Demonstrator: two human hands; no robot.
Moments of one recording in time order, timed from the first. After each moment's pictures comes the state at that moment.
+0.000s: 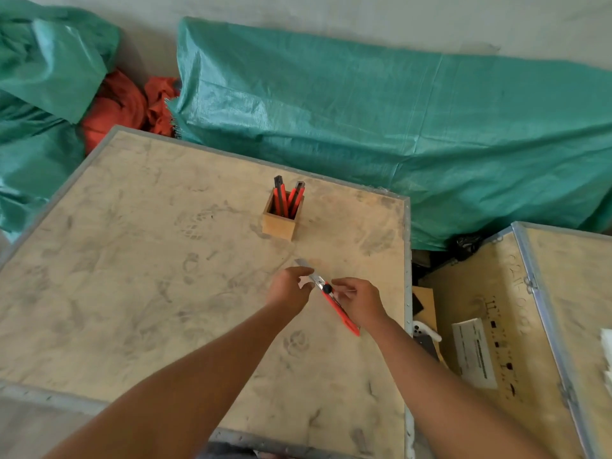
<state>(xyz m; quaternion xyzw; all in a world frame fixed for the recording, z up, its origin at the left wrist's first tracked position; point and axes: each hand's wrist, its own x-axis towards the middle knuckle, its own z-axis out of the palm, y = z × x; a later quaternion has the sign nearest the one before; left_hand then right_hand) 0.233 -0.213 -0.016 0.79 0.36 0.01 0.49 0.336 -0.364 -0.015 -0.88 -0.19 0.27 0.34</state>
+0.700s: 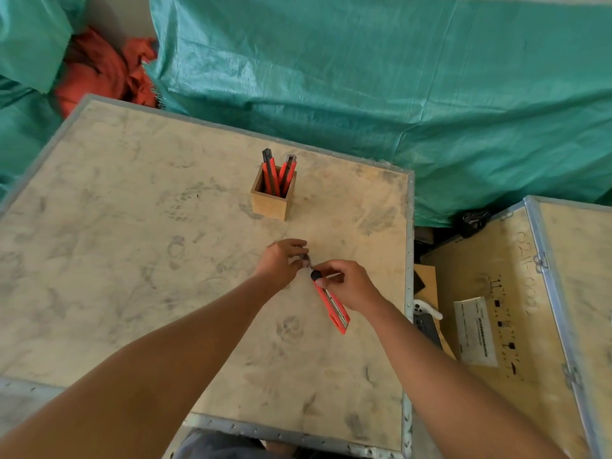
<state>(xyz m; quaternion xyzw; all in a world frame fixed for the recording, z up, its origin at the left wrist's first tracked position) 0.256 -0.187 -0.051 0.85 0.26 0.01 0.45 0.344 -0.356 -0.023 -0.83 -0.23 0.37 0.35</state>
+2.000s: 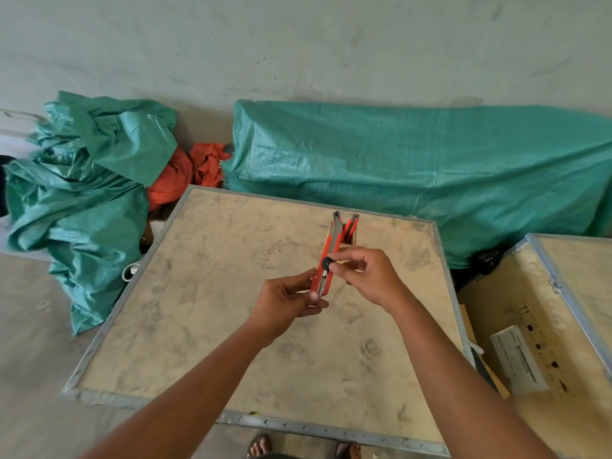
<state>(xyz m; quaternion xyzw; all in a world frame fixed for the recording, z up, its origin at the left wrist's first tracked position) 0.047 -0.101 0.141 0.59 0.21 0.09 0.78 0.198 -0.232 0.164 -0.78 -0.29 0.22 0.51</state>
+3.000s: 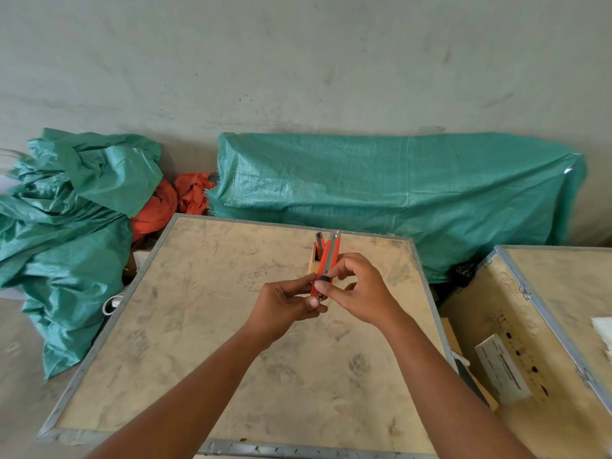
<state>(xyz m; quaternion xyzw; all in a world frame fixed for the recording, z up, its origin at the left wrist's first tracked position) 0.056 -0.104 0.170 0.62 0.13 0.09 0.77 0.173 -0.251 0.200 -0.82 -0.33 0.10 0.46</state>
